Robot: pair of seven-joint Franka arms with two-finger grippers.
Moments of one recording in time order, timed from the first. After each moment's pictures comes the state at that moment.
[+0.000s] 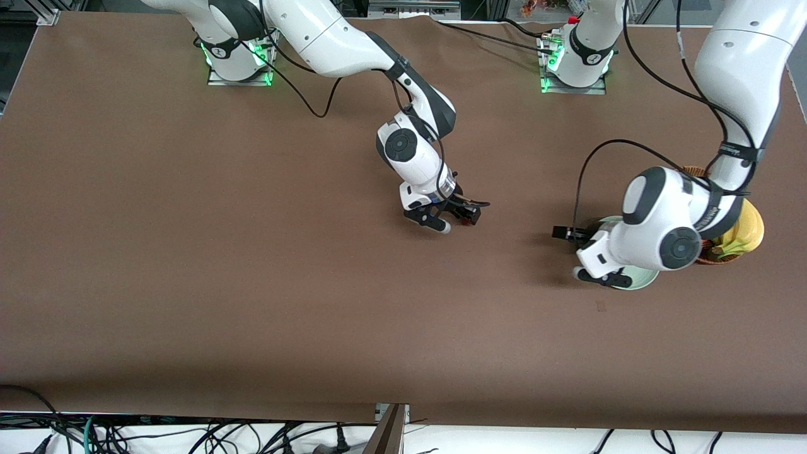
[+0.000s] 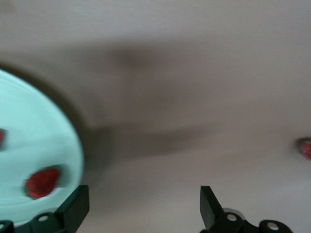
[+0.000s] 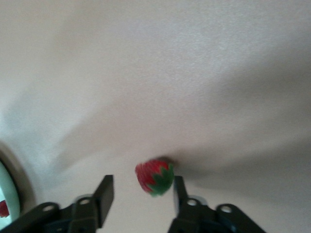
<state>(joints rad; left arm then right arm) 0.31 0.64 -0.54 -1.68 0.15 1.91 -0.16 0.94 1.03 -0.05 -1.21 0.52 2.67 1.04</state>
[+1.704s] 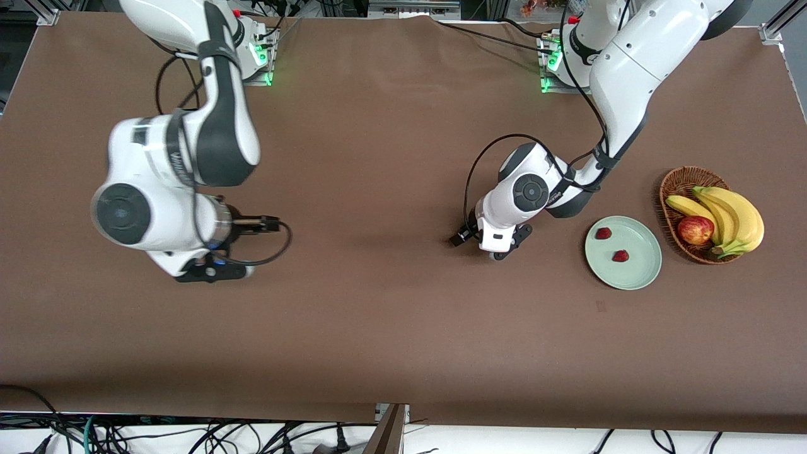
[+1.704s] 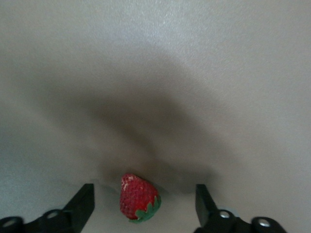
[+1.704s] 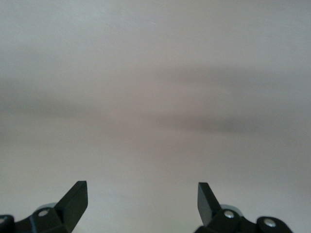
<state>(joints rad) -0.01 0.73 -0.54 -1.85 0.15 2.49 -1.30 0.76 0.71 -0.80 -1.14 0.52 1.40 -0.04</state>
